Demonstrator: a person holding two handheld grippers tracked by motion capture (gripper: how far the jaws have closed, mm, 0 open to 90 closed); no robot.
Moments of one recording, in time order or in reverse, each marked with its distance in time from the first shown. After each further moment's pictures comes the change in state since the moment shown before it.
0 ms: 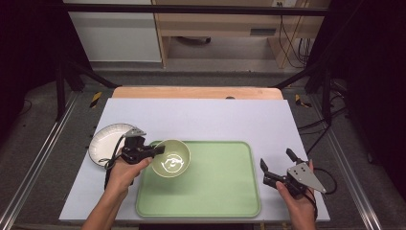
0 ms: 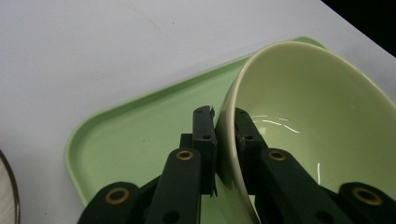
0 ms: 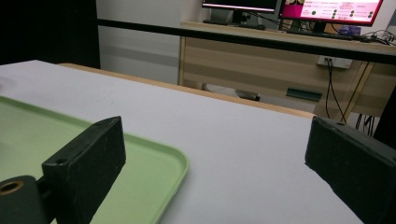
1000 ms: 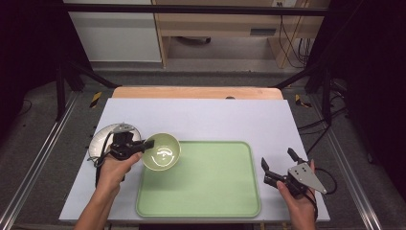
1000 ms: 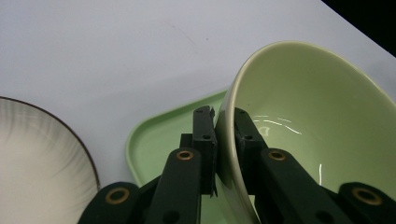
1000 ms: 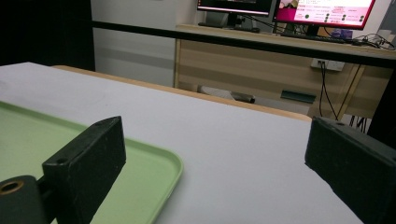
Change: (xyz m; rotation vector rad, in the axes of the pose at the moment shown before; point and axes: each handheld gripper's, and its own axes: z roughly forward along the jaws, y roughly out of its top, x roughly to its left) left arm 0.019 0.003 -0.019 -0.046 0.066 -0.031; right arm -0.001 0.000 -0.001 -0.012 -0.021 -0.001
